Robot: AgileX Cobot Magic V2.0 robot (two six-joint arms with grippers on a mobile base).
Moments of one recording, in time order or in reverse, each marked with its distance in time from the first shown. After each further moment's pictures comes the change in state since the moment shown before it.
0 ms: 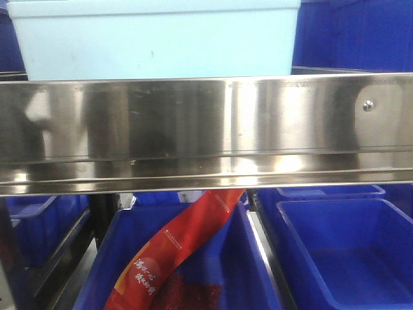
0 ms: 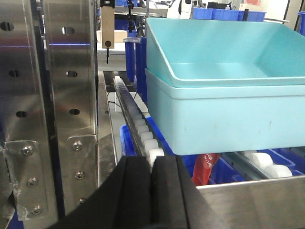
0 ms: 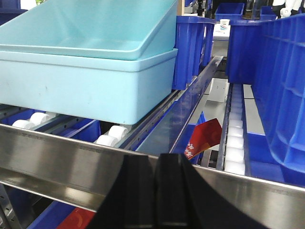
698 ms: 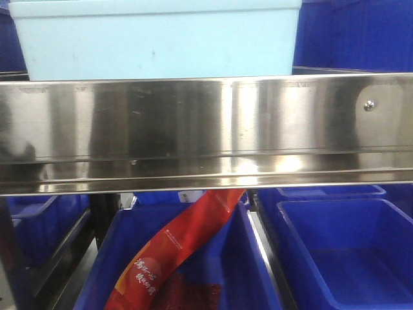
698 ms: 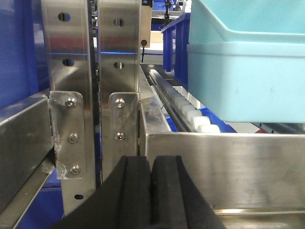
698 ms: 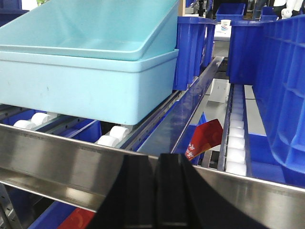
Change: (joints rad) left arm 0.122 -0.134 0.283 0.002 -0.178 0.010; right arm 0.000 0.000 0.000 0.000 -0.004 0.000
